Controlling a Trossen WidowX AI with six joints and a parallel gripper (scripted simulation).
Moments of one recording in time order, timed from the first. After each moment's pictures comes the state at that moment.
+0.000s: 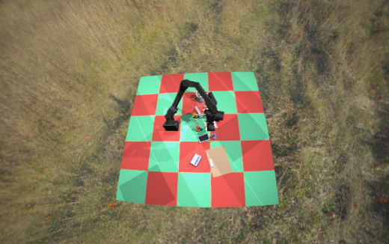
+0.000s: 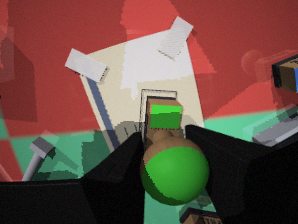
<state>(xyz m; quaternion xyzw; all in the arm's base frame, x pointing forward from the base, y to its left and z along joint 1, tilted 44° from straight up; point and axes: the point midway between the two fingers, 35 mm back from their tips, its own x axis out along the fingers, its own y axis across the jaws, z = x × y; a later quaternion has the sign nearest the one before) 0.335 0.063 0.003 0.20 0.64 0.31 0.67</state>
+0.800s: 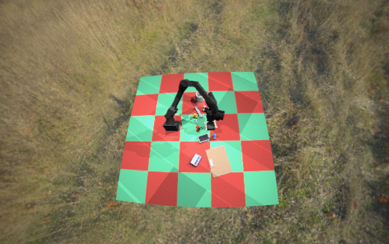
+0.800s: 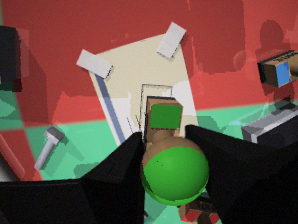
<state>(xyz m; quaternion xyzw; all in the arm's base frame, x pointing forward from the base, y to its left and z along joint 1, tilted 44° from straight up) 0.335 0.050 0.018 0.20 0.64 0.31 0.67</state>
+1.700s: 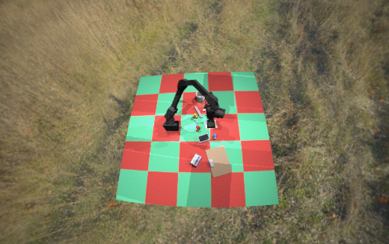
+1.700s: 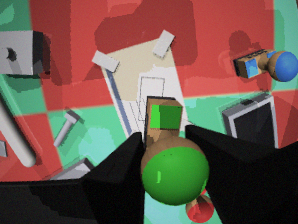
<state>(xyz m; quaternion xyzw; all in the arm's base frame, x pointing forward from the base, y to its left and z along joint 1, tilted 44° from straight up) 0.337 0.020 0.050 0.20 0.64 0.31 0.67</state>
